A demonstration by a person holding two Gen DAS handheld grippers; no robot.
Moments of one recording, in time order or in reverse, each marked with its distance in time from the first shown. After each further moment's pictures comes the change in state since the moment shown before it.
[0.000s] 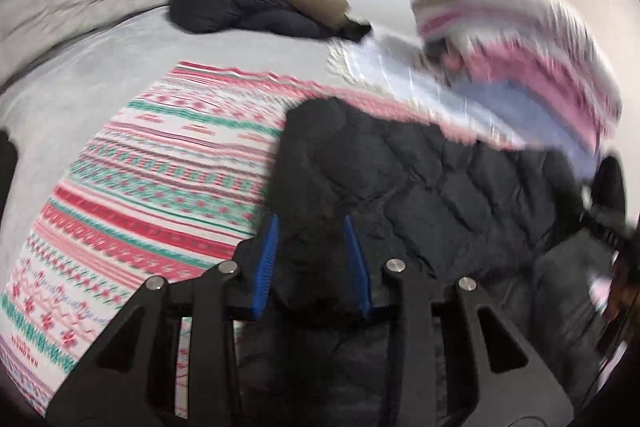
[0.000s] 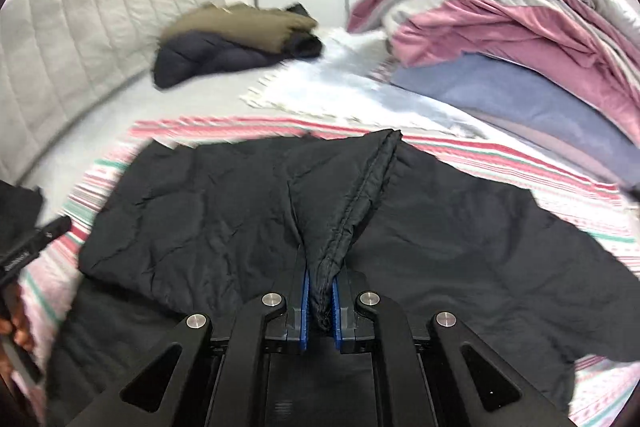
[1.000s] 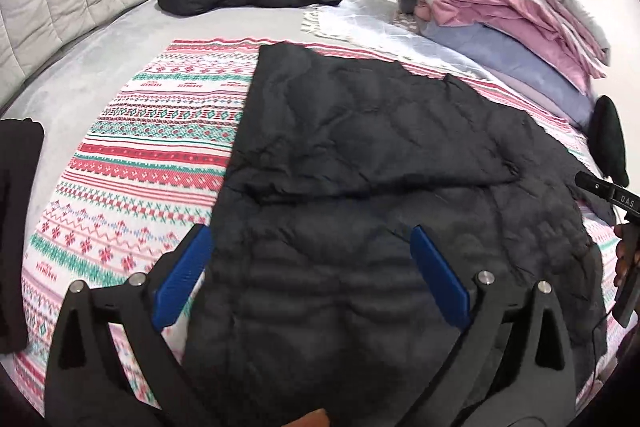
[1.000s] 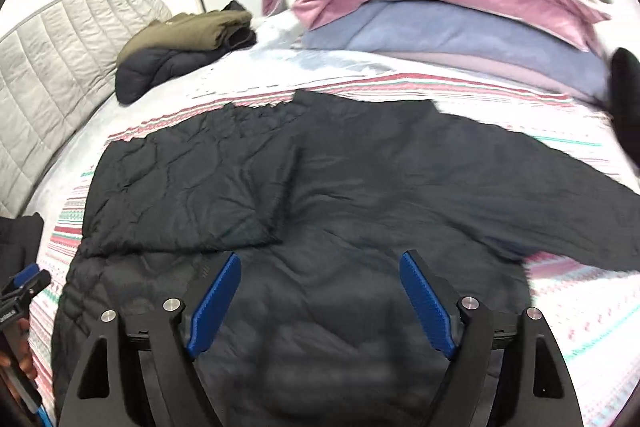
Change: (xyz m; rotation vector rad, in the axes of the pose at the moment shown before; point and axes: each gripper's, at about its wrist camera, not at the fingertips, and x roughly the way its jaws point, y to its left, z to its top) left arm -0.080 -0.050 -0.054 0.067 0.098 0.031; right arm -0.068 -0.110 -0.075 0.212 0.053 0.001
